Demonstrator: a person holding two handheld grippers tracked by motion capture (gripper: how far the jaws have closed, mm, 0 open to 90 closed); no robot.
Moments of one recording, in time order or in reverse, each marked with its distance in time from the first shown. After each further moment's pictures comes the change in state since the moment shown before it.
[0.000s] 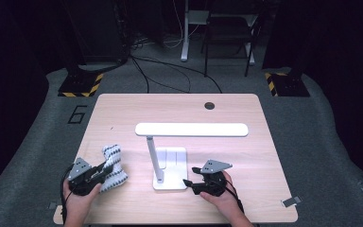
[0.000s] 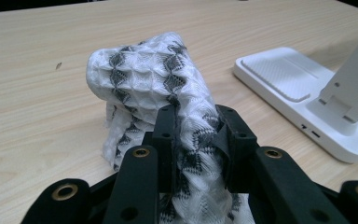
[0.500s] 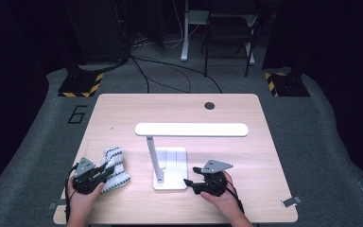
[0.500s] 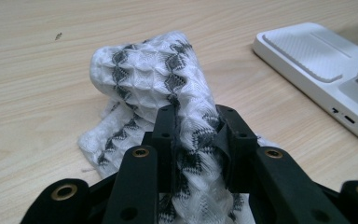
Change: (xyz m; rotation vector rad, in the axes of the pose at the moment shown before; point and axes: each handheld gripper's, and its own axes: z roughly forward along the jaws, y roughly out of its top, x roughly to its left) left arm 0.006 -0.009 0.016 0.064 0.029 -0.015; right arm -0.001 -0.002 0.000 0.003 -0.011 0.017
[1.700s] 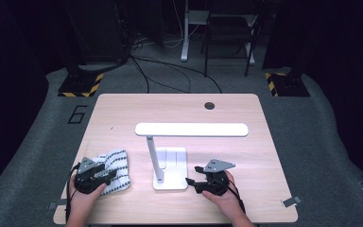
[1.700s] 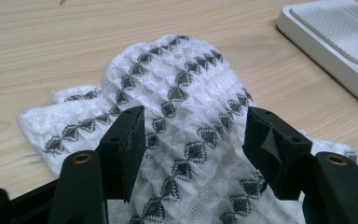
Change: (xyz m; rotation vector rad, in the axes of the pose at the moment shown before) left arm 0.004 -0.002 0.006 0.064 0.029 -0.043; right arm -0.005 -0.001 -0.004 -0.008 -0.010 0.005
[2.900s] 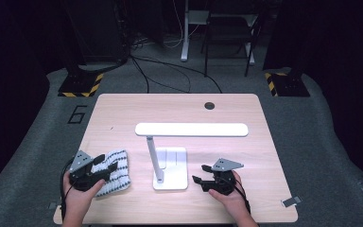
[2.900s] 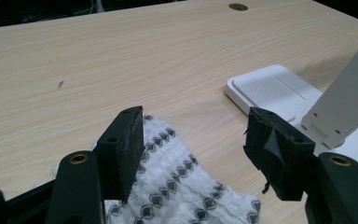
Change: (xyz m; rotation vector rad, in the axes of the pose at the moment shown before) left arm -0.030 0.046 -0.040 -0.129 -0.056 0.068; right arm -0.013 -0.008 -0.015 -0.020 -0.044 0.057
